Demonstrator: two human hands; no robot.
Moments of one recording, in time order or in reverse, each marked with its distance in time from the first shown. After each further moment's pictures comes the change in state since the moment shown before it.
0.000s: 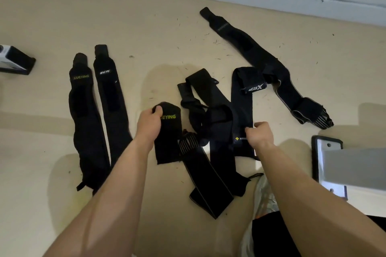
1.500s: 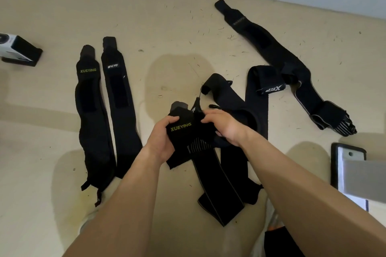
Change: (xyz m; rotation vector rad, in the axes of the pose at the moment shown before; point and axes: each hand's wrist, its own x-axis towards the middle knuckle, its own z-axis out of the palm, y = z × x) left_hand 0.014 -0.048 -0.003 -0.567 -0.400 -0.292; right_hand -0.042 -0.083 0.075 0.123 -0.798 -0.240
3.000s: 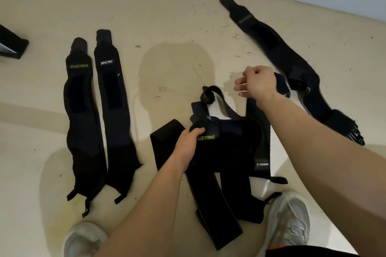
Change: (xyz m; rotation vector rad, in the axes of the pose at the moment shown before) left_hand 0.046 -0.034 0.043 0.228 0.127 -0.036; right_hand 0.065 -0.050 -0.092 -0.120 0.689 -0.138
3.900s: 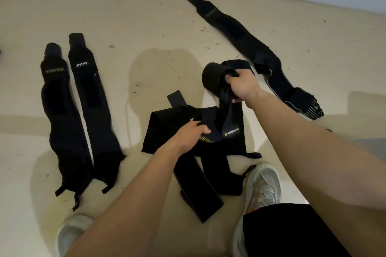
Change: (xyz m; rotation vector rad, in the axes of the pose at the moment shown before) left_hand -0.059 0.011 0.057 0.626 -0.229 0.102; right_hand -0.040 0.023 -0.062 -0.135 -0.144 0.045
